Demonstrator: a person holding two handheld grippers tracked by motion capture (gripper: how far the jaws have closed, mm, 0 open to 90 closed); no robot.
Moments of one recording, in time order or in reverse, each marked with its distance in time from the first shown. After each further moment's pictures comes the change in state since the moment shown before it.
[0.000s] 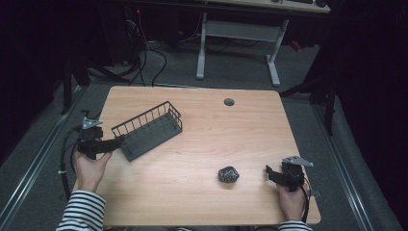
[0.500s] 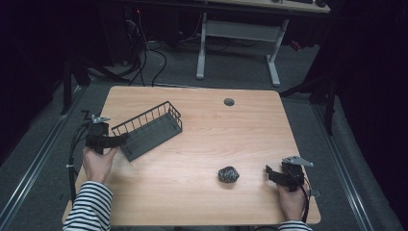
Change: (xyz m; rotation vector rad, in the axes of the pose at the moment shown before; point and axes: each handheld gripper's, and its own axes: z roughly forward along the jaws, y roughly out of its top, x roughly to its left) left arm 0.001 0.003 0.034 0.063 0.041 -0.028; right arm 0.000 0.000 0.000 0.000 0.001 -0.001
